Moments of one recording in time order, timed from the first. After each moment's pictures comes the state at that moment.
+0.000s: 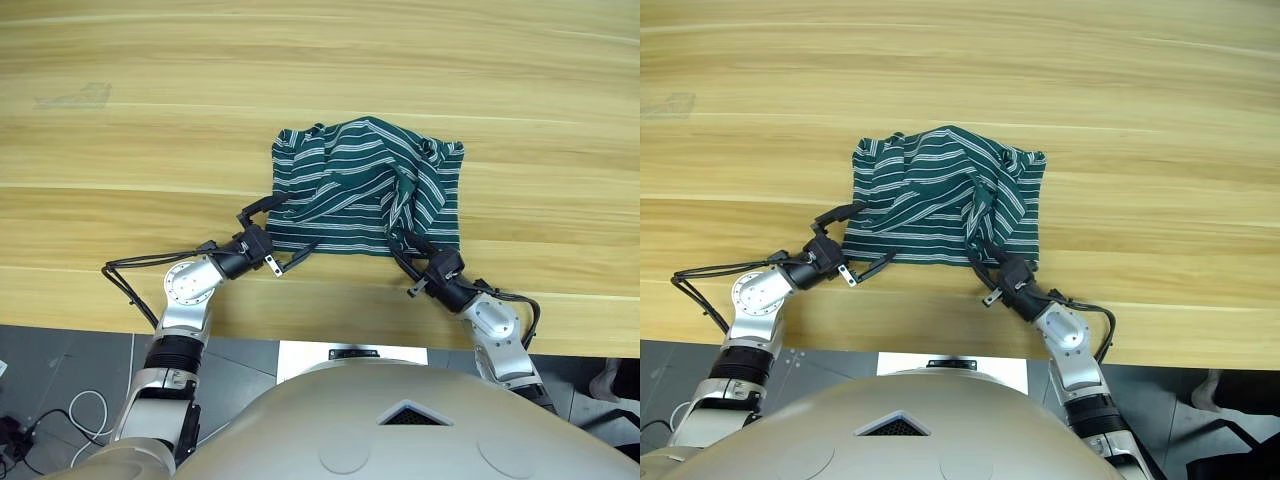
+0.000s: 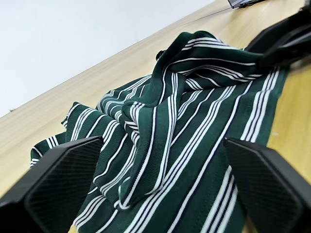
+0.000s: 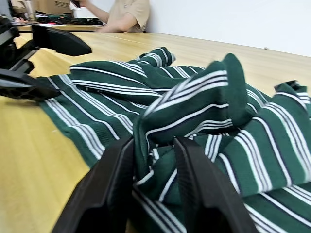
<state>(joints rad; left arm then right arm) 0.12 0.43 -0.13 0.40 -0.12 -0.70 -0.83 0.37 -0.26 0.26 0.04 0.08 -0.37 0.51</state>
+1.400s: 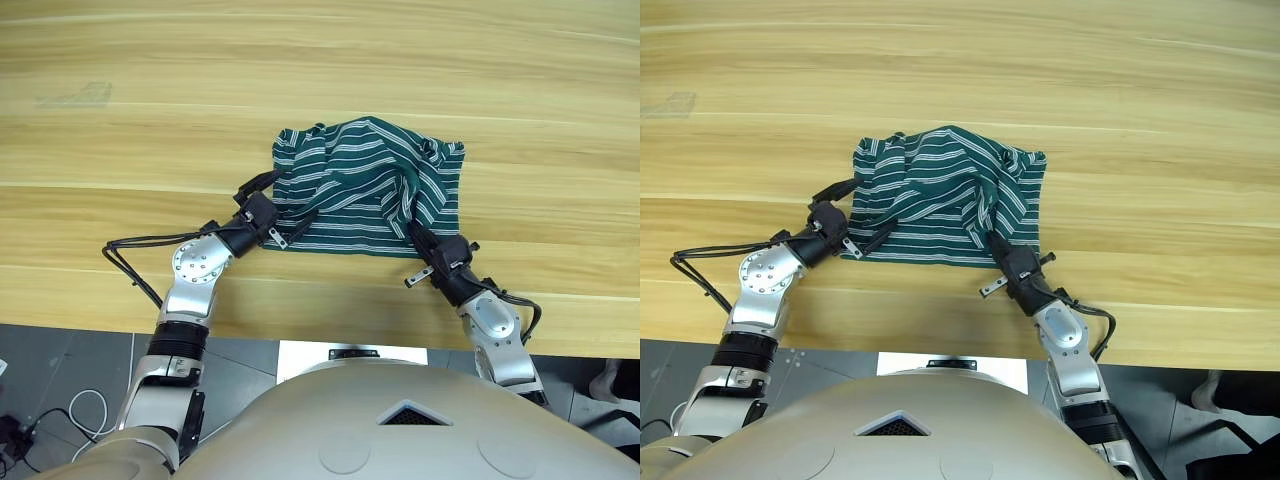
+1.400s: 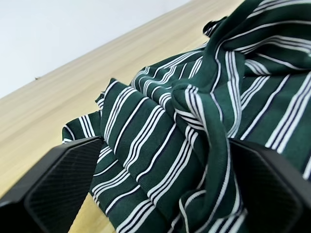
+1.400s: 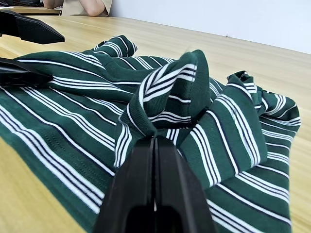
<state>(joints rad) 0.04 0.41 -0.14 0.30 -0.06 -0.37 -0.66 0.42 -0.23 0.24 -0.08 -0.01 -0.23 0.35</state>
